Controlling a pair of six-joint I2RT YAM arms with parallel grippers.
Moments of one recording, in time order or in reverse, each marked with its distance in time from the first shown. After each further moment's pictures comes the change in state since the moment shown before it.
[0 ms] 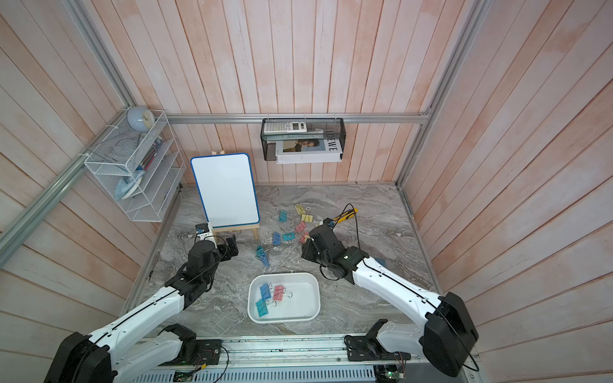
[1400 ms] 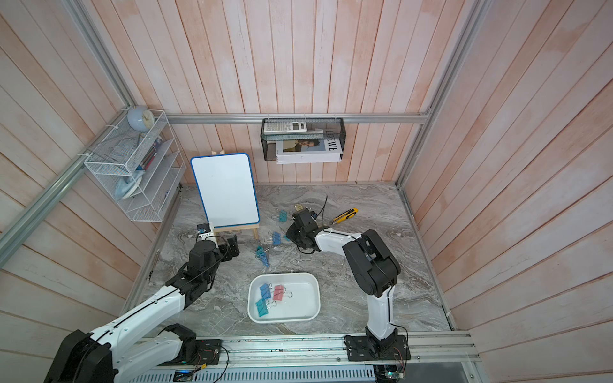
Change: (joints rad) left arm 0.000 0.013 0.000 0.000 0.023 -0.007; right arm -0.123 0.644 0.272 0.352 -0.188 0.201
